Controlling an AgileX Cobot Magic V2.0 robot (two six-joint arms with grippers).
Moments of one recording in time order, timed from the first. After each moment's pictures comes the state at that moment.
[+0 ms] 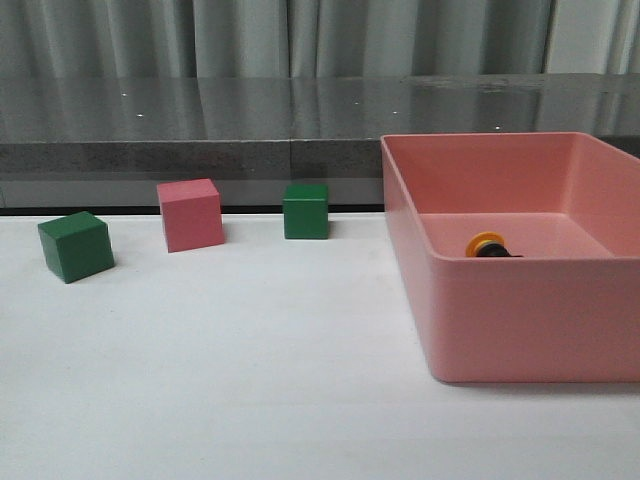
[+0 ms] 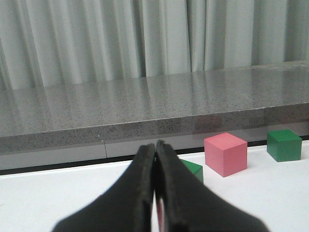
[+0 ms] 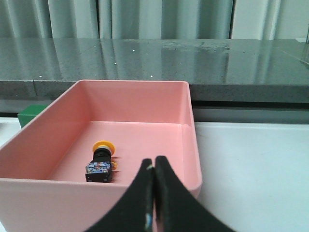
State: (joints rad) left arm -0.08 0.00 0.00 0.17 -0.01 -0.06; right arm 0.07 -0.01 0.02 -0.02 0.07 0.03
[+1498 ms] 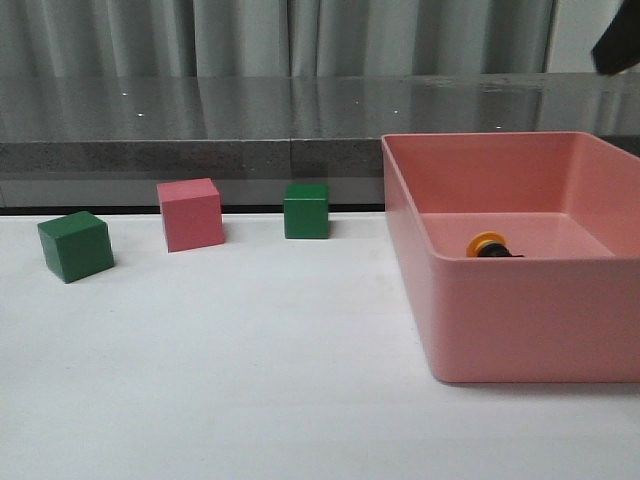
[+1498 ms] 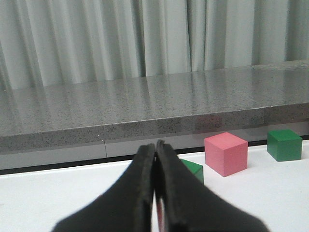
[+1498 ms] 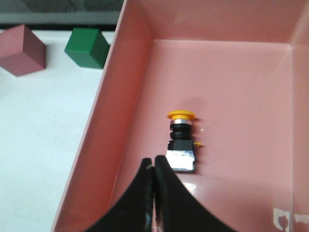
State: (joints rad) left arm -0.08 0.00 0.00 0.17 -0.01 -0.06; right arm 0.16 1.25 -0.96 0.33 0.55 -0.15
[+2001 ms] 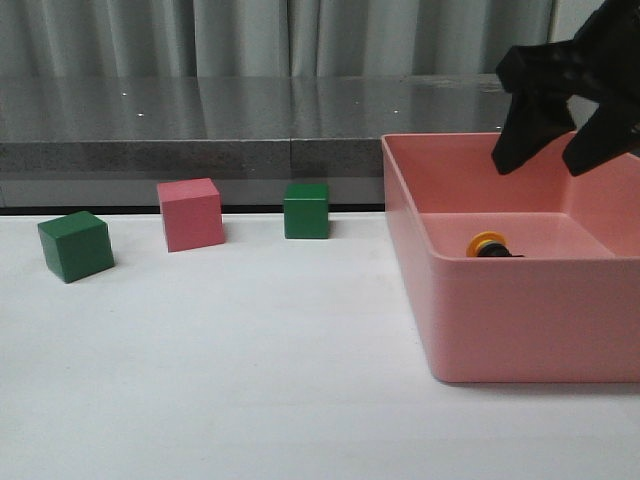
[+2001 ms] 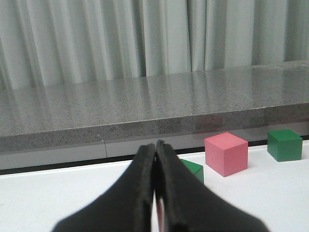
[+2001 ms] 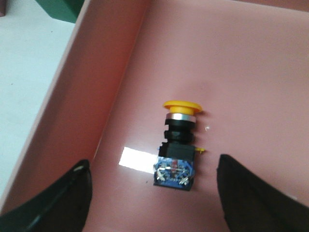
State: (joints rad) left arm -0.08 0.00 0.00 0.17 -0.01 -0.06; right arm 0.20 1.52 -0.99 0.33 0.44 -0.27
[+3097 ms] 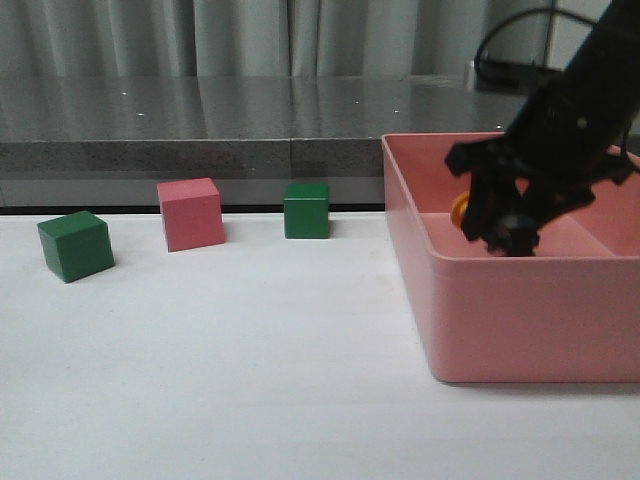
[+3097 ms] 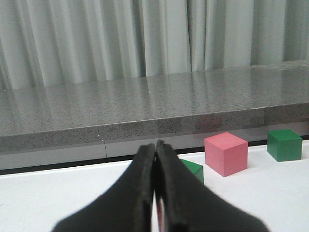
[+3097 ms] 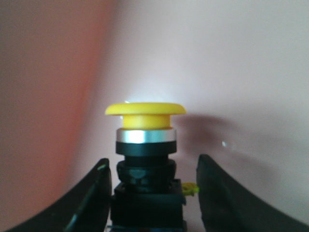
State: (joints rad) left arm -0.08 0.00 0.00 0.17 -0.01 -0.06; right arm 0.20 1.80 -1.21 0.33 0.56 -0.30
